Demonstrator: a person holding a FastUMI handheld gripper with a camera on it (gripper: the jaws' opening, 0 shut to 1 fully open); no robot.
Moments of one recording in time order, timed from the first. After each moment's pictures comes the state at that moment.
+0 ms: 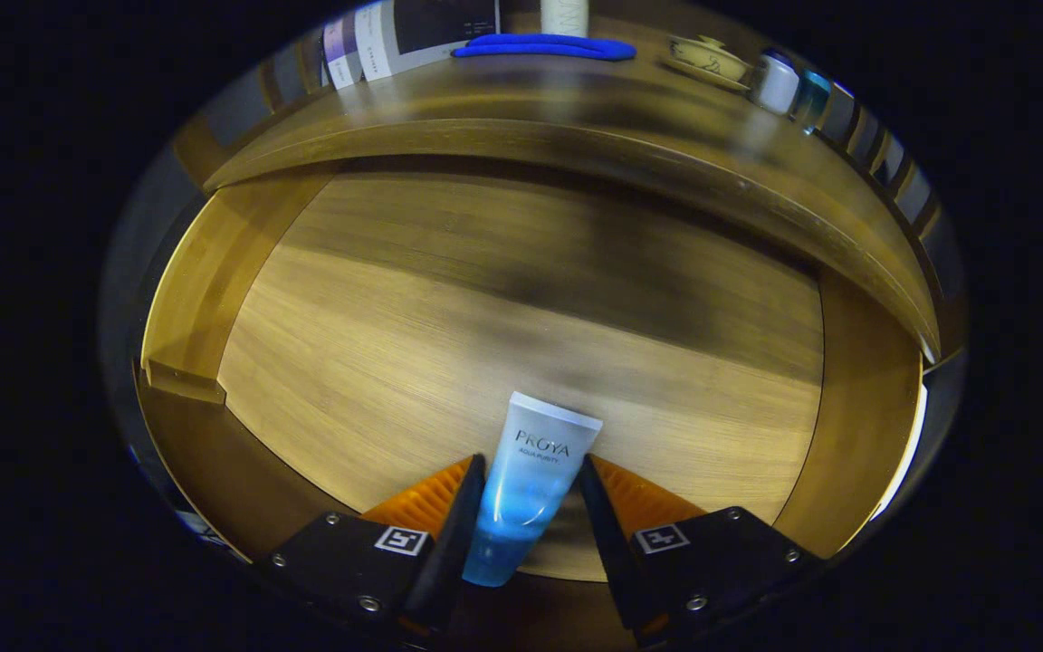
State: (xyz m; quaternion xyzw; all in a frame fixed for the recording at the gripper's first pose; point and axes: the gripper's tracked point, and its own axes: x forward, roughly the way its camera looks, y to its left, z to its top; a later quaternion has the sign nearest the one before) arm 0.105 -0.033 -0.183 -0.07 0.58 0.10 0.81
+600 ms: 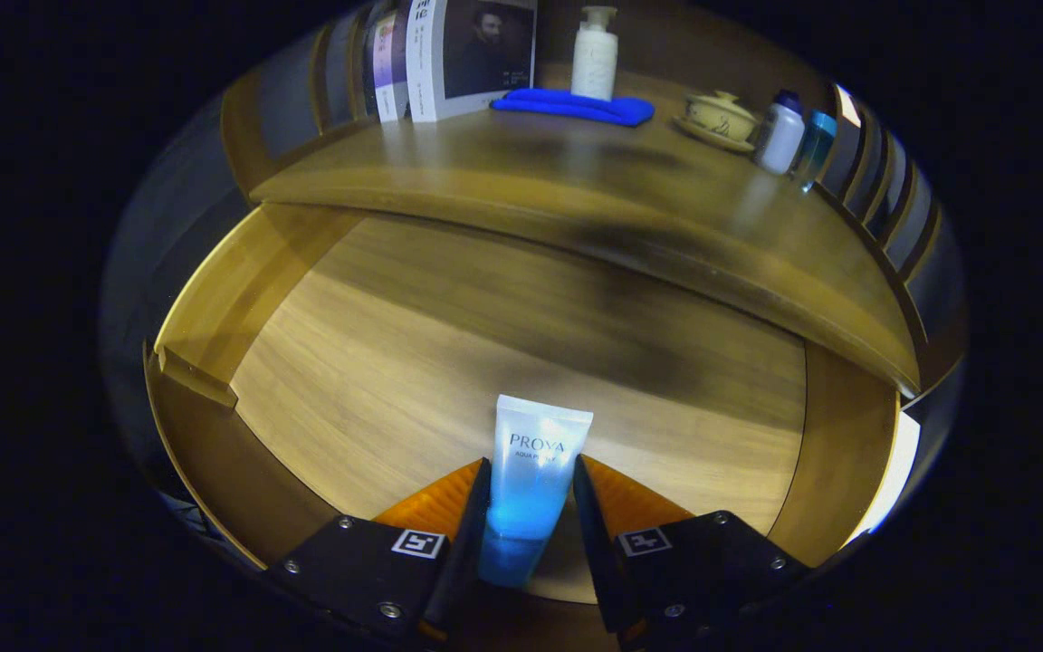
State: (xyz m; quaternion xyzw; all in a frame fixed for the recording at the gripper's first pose) arm 0.133 -0.025 -0.158 -0.08 0.46 0.13 0.87
